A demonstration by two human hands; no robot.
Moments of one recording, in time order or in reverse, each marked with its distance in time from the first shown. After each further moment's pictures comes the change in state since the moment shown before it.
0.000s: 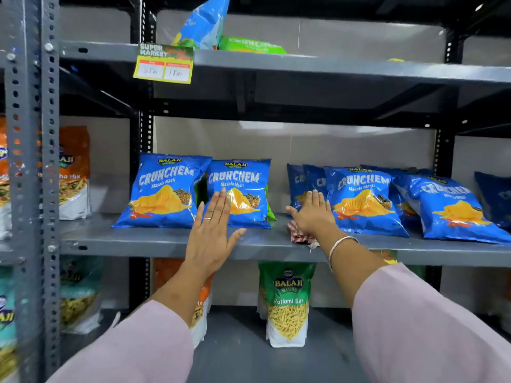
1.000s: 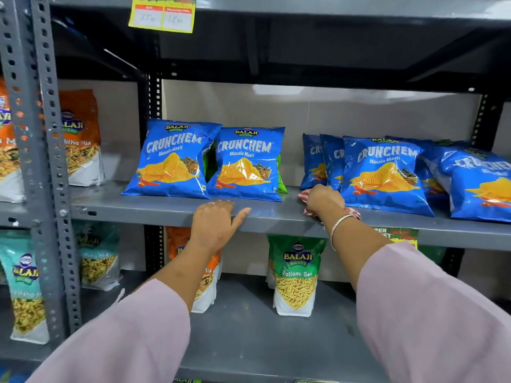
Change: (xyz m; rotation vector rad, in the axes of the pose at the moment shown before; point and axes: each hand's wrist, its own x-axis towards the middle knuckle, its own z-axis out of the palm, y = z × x) left_hand -0.014 -0.001 0.013 0.064 -0.183 -0.131; right_hand -0.002 -0.008 0.010 -0.062 -0.099 0.166
